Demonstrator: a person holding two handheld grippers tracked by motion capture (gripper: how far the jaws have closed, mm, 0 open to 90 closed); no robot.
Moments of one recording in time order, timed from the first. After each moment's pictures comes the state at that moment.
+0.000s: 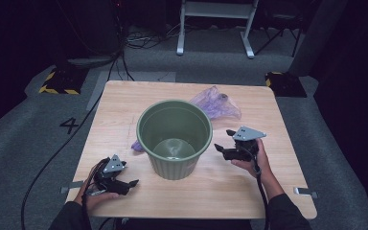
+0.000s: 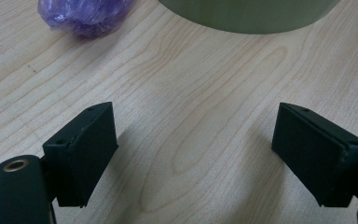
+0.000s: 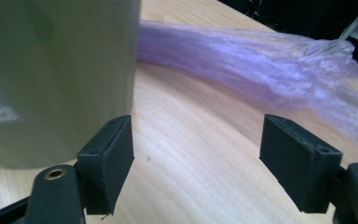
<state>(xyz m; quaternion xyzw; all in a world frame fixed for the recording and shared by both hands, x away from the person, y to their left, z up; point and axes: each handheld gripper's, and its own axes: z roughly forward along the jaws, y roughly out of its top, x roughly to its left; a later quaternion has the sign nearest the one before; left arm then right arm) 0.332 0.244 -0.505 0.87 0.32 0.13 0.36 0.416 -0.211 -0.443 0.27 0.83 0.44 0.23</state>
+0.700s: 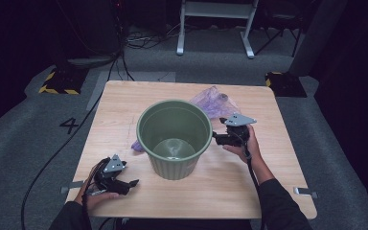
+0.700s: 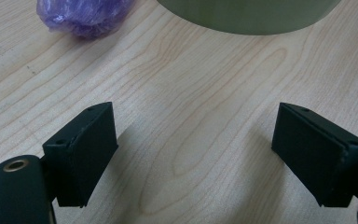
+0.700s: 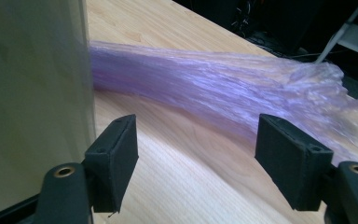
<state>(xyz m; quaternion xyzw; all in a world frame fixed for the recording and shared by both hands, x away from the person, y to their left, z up) 0.332 0.243 -0.504 0.87 0.32 0.13 0.36 0.463 -0.189 -0.443 0.28 0.81 0.44 0.25</state>
